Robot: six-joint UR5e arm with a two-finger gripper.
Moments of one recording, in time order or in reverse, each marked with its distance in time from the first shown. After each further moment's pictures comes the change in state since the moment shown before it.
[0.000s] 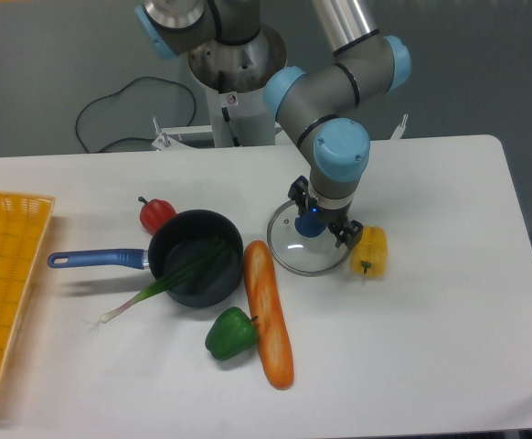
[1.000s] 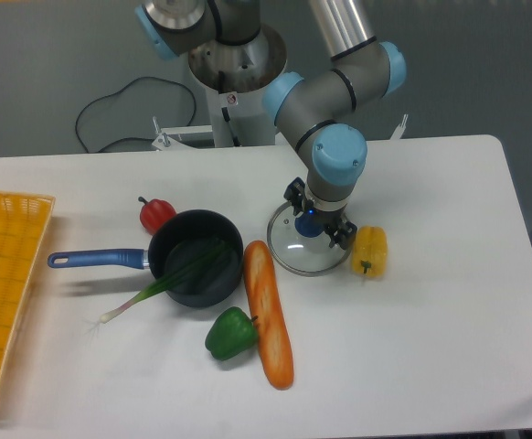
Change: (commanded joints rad) arm 0.005 -0.008 -0.026 0.005 -0.032 -0.002
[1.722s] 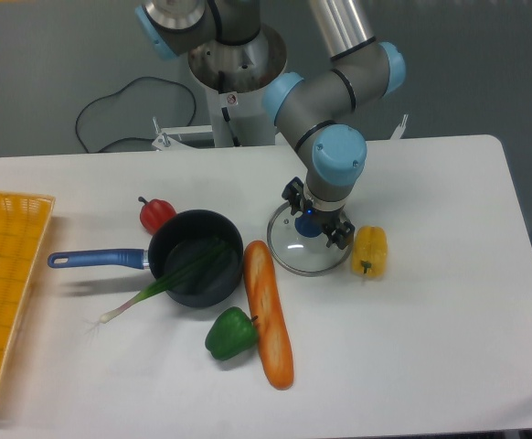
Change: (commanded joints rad) arm 0.000 0.000 -0.008 -0.005 0.006 0.009
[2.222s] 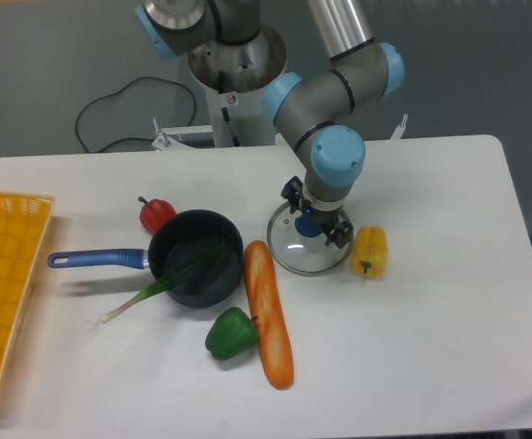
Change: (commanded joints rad) arm 0.002 0.000 -0.005 0.000 0.000 0.000
